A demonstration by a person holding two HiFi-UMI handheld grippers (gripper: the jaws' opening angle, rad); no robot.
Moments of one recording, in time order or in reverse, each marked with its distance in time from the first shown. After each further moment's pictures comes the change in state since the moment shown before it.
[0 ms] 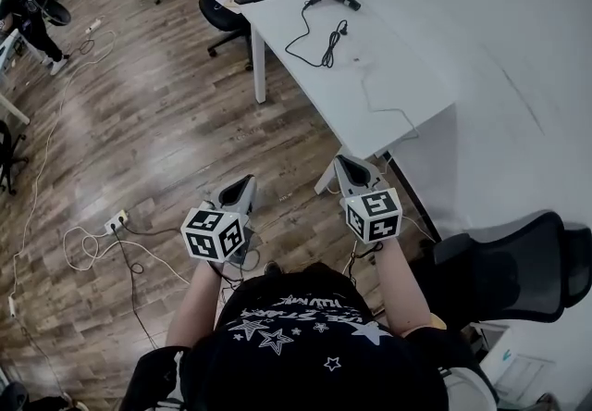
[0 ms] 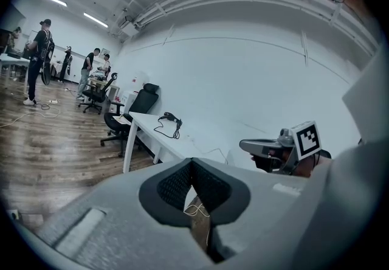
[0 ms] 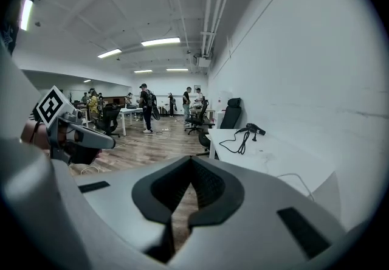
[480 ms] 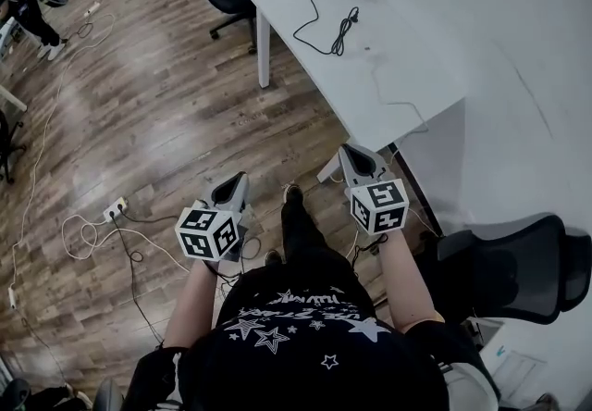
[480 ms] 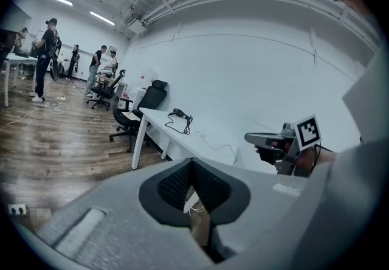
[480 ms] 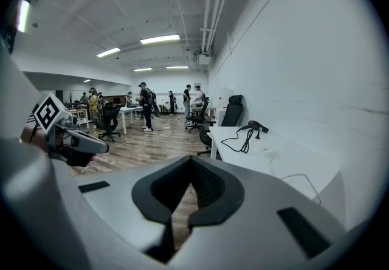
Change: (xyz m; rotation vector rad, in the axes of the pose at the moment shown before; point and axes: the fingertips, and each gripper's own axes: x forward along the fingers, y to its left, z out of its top) left arm -0.004 0.044 -0.014 -0.031 0.026 0.060; right arm 0.033 -0.002 -0.001 0.009 0.020 0.013
